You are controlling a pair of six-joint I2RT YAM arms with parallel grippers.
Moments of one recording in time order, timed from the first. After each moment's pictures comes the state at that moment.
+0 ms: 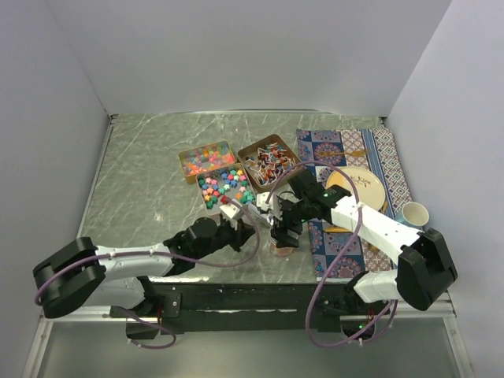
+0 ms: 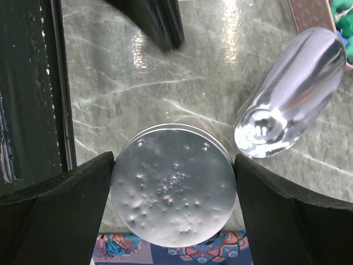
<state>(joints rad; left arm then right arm) -1.01 1.20 0.35 0.61 -0.06 -0.31 0.62 1.33 0.89 -0.67 -0.57 -0.75</state>
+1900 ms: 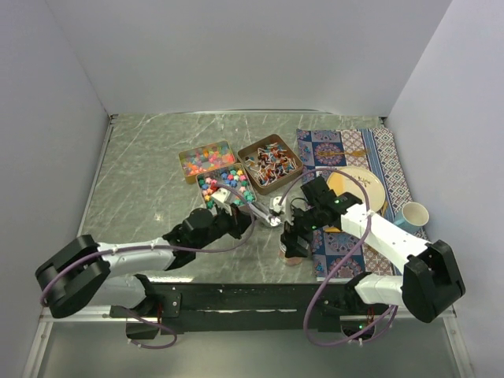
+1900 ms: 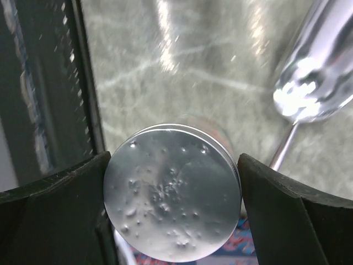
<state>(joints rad) -0.92 1.27 0.40 0.68 -0.04 -0.47 0.53 1.24 0.79 -0.73 -0.65 -0.69</state>
